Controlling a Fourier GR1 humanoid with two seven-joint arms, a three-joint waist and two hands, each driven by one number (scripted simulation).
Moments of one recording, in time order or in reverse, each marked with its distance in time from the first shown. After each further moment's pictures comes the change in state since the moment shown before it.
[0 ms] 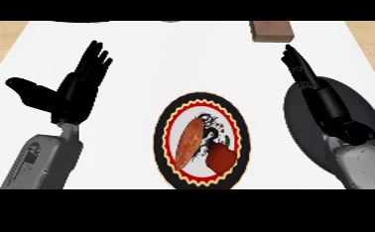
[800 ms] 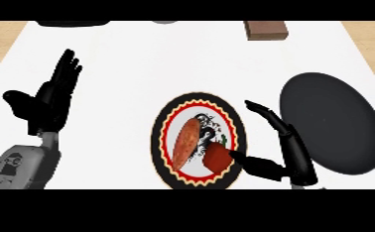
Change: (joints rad) left arm 0.078 0.097 0.025 0.014 -0.178 0.088 -0.035; right arm 0.260 0.139 0.195 -0.131 0.286 -0.310 0.027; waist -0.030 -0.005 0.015
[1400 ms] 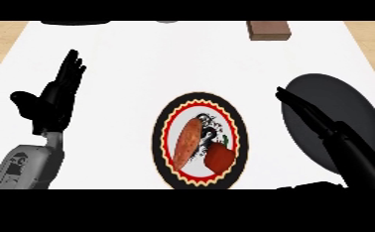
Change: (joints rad) left arm -0.004 -0.022 -0.002 0.005 -0.027 -0.005 -0.005; right arm -0.058 -0.358 -0.047 -0.506 0.060 0.291 0.619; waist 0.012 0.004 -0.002
